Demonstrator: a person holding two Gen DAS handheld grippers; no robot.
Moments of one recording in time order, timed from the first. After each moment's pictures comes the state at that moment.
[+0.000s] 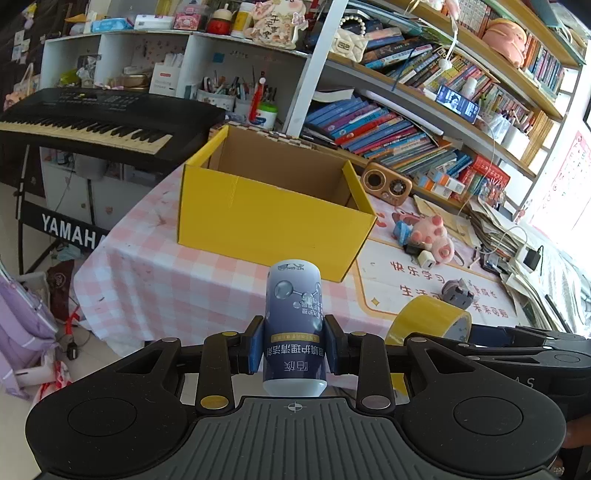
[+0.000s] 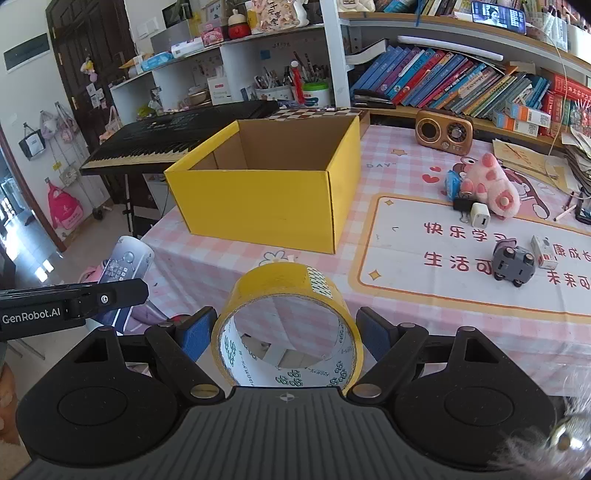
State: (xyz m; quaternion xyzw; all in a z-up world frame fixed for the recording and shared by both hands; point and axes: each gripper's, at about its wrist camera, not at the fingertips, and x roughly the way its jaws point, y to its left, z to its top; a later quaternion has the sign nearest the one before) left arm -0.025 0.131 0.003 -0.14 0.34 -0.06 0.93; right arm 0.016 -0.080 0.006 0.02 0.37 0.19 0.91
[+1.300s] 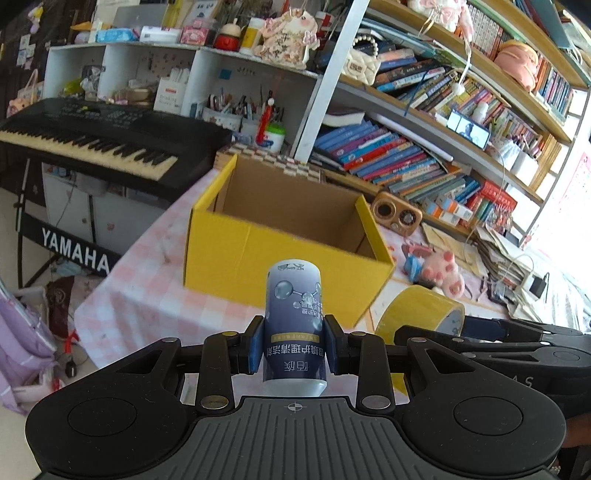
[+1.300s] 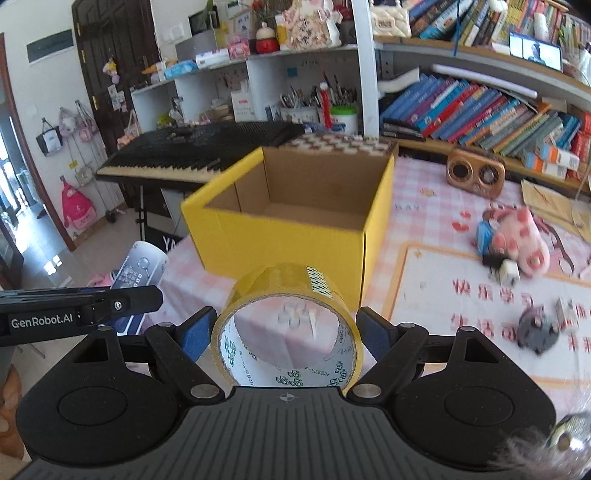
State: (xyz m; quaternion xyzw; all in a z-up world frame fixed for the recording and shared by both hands) left arm 0.018 0.152 0.020 -0.15 0.31 -0.05 0.94; right arm 0.066 -0.051 0.031 0.00 0.33 0.23 0.92
